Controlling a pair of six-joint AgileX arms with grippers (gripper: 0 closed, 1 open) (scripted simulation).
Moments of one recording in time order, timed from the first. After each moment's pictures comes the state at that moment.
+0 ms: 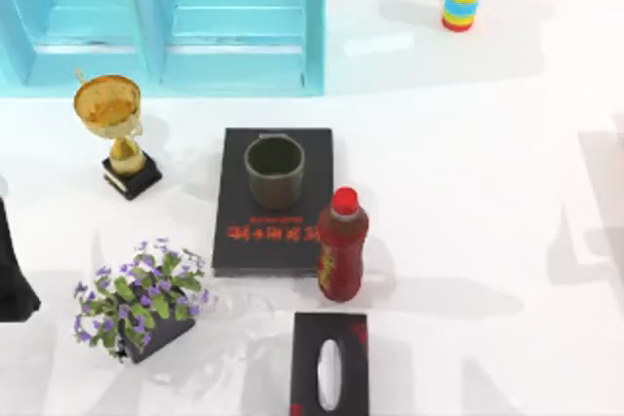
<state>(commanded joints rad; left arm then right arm) 0.00 0.00 0.00 0.00 0.00 0.00 0.12 0.31 0.35 -0.17 0.04 0.09</state>
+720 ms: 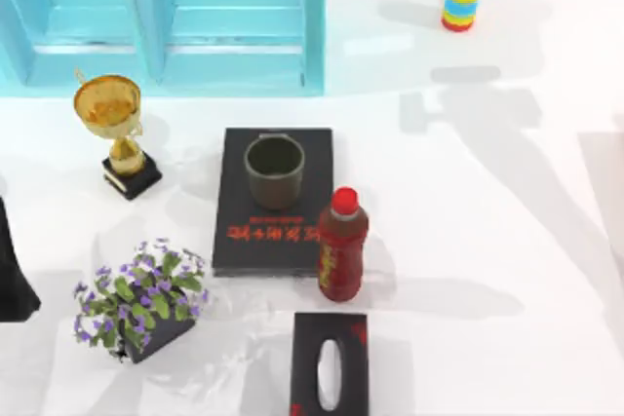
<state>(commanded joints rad) 0.00 0.00 0.00 0.00 0.00 0.00 0.47 1.48 1.68 -0.90 0.18 0.33</state>
